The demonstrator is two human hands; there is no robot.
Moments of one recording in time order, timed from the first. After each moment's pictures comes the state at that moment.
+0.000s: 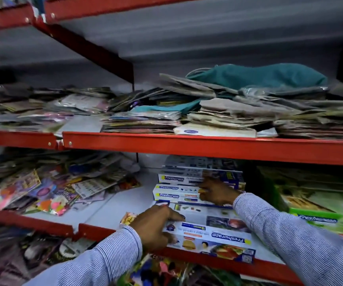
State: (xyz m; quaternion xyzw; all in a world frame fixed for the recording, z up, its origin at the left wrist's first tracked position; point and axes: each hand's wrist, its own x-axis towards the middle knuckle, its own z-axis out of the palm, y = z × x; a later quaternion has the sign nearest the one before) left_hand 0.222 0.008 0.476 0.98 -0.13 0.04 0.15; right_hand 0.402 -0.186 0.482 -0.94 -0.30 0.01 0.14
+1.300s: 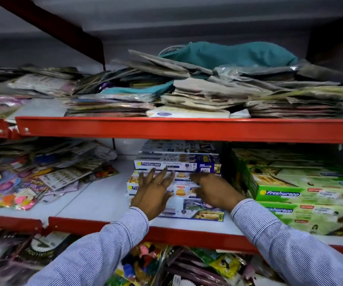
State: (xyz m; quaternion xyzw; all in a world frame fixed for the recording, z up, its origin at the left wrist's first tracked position) left_hand 0.313 -0.022 0.422 0.98 -0.09 0.19 0.00; right_hand 0.345 -0.241 0.466 -0.96 -0.27 -0.08 0.04
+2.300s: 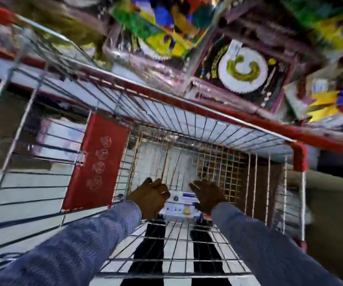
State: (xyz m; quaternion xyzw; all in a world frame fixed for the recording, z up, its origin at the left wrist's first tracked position) left_hand -0.037 -0.013 -0.050 0.89 -0.22 -0.40 -0.03; right_hand 0.042 -0.227 -0.108 -0.80 -0.36 0.47 -0.10
